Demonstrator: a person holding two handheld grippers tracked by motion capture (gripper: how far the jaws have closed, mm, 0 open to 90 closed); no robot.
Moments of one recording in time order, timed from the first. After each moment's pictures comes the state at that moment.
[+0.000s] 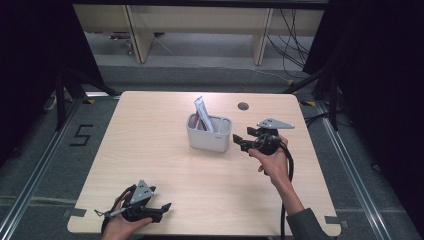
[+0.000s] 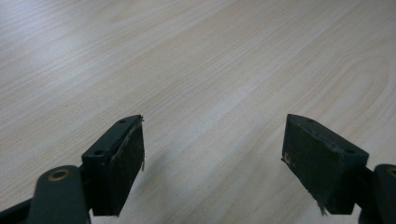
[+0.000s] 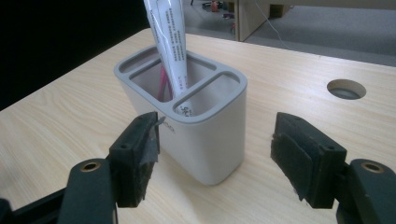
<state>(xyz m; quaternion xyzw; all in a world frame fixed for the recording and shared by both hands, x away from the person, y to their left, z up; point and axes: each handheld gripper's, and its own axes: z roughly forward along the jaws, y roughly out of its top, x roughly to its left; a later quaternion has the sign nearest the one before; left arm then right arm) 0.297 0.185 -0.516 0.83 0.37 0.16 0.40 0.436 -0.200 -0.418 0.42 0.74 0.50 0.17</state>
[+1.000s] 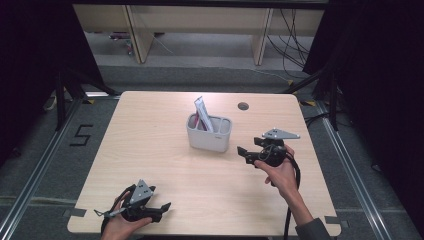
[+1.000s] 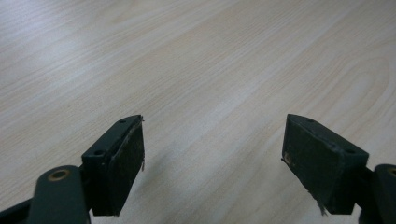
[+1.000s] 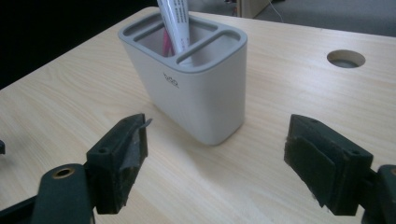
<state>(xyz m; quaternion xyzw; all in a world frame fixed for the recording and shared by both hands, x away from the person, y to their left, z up) 0.297 0.186 -0.515 0.82 0.37 0.16 0.40 0.410 -0.213 -0.430 0.43 0.75 0.48 0.15</state>
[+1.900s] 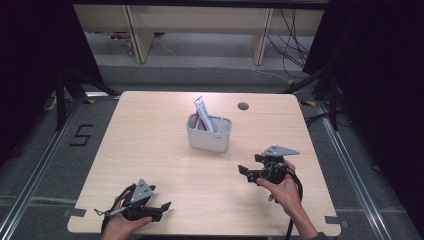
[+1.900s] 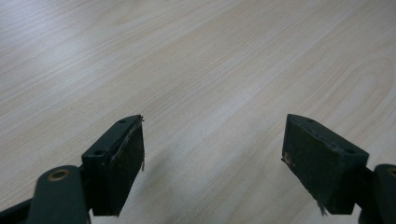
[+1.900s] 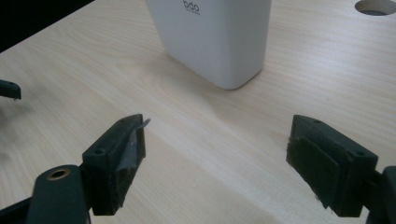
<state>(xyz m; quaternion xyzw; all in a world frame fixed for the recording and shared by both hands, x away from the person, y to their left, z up) 0.299 0.187 -0.513 0.83 0.36 0.17 0.39 0.379 -0.220 -0.458 0.42 0.78 0.45 0.13</state>
